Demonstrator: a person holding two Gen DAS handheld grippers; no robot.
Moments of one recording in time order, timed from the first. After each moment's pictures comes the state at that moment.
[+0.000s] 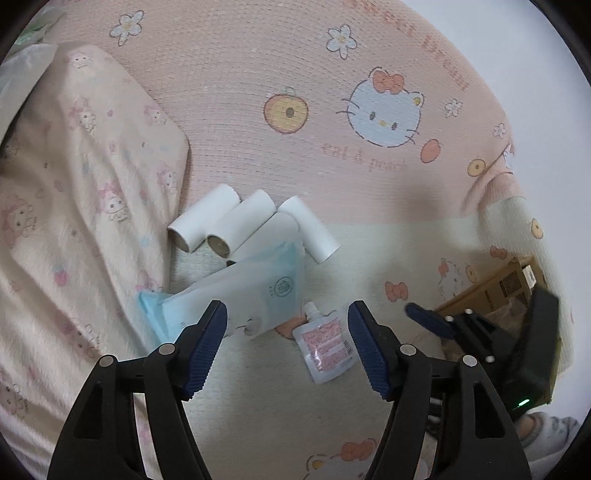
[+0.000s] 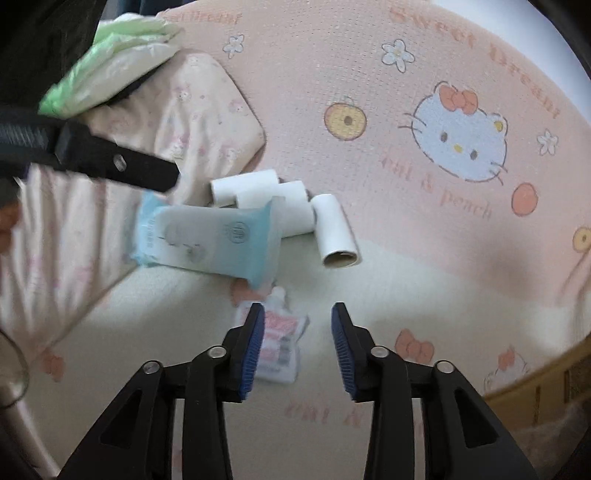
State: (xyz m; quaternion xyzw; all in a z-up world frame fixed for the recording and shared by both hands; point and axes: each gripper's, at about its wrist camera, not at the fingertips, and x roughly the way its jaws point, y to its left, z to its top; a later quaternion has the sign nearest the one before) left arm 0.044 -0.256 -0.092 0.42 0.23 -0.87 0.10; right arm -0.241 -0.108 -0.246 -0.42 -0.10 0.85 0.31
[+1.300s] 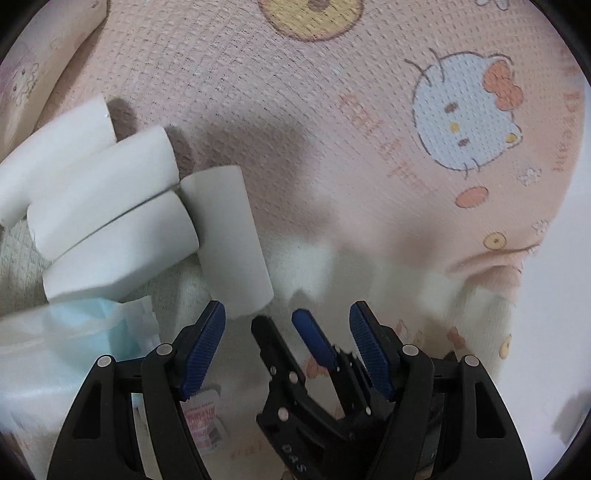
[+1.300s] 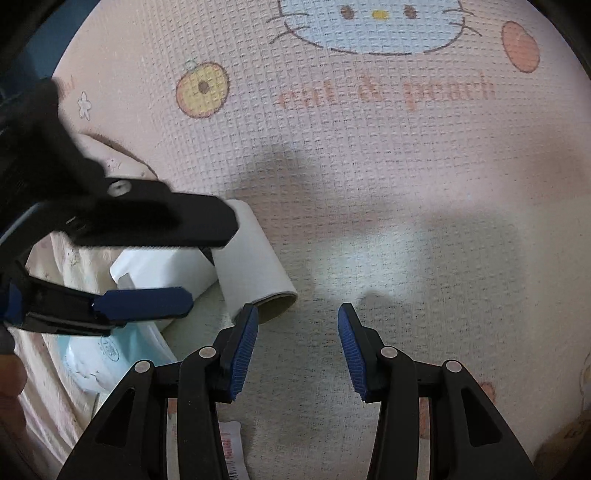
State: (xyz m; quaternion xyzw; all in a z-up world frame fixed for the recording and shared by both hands) left arm -0.128 -0.266 -0.181 0.49 0.48 -0.73 0.07; right arm -0.261 0.064 -0.268 -0.39 0.19 0.84 0.34
